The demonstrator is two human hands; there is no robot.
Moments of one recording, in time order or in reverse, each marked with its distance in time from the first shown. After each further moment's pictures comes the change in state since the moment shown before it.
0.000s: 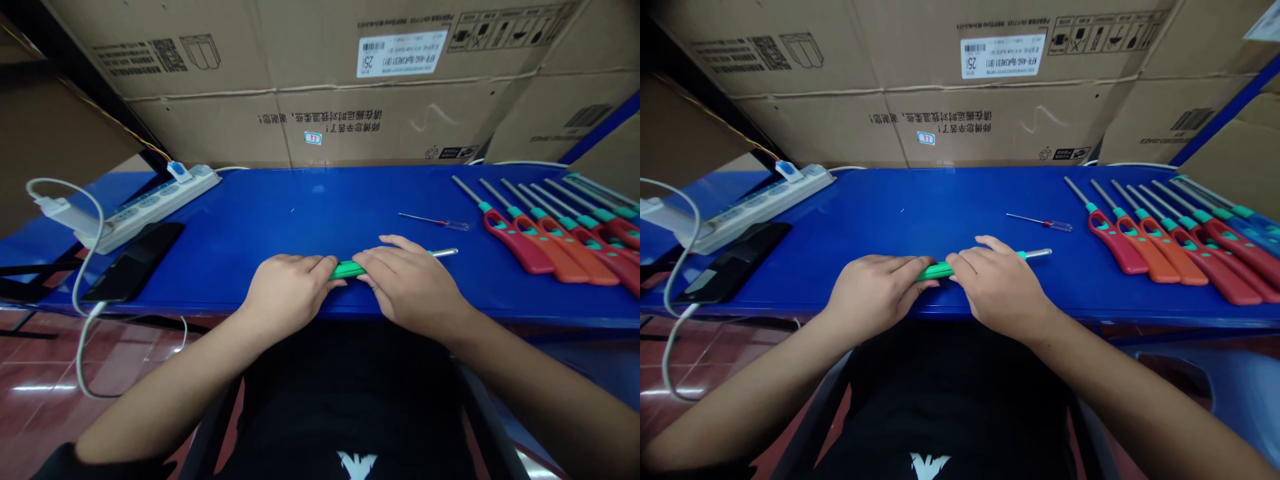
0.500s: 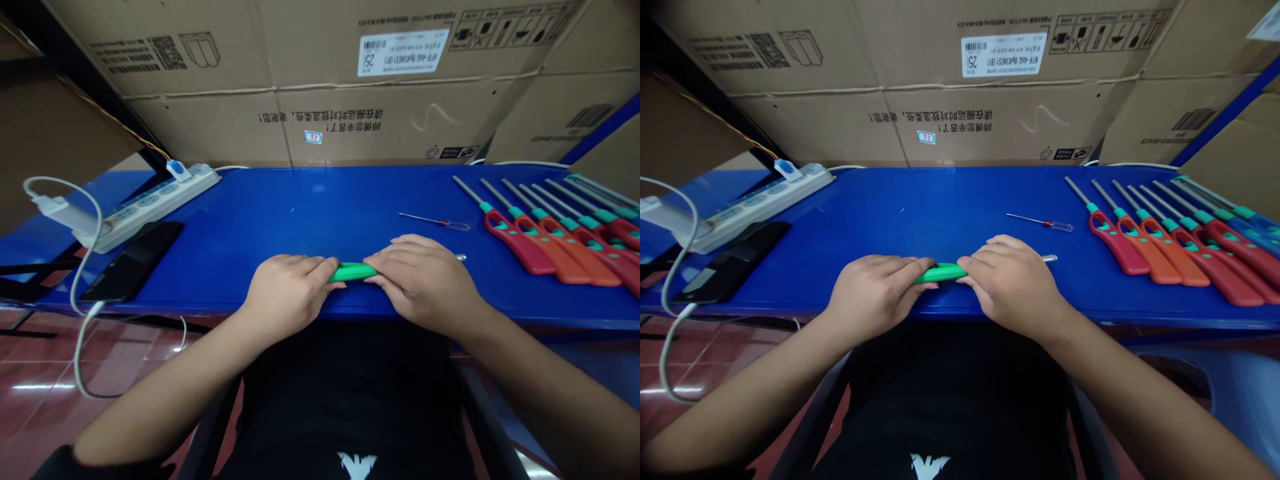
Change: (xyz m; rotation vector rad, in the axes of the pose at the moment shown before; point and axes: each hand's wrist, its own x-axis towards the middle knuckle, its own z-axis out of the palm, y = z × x) left_hand -0.003 -0.003 0.007 -0.041 0.179 0.091; right_hand -0.005 0.009 -0.010 0.062 -0.015 0.059
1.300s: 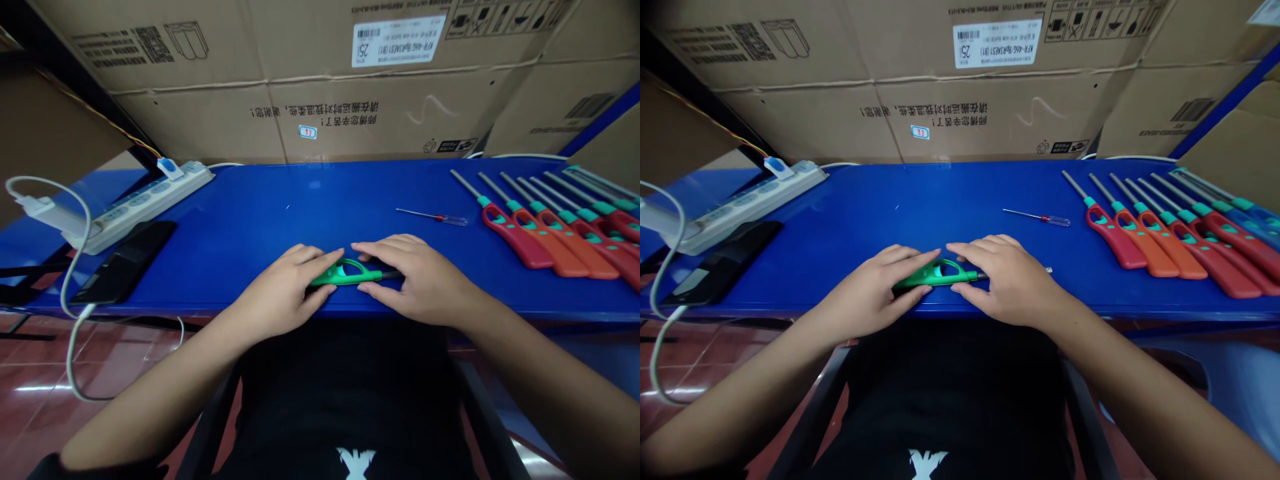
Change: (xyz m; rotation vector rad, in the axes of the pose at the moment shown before) left_hand 0.000 -0.009 0.001 -0.442 -0.291 -0.121; right_hand -0.003 0.010 0.003 0.292 -0.179 0.188
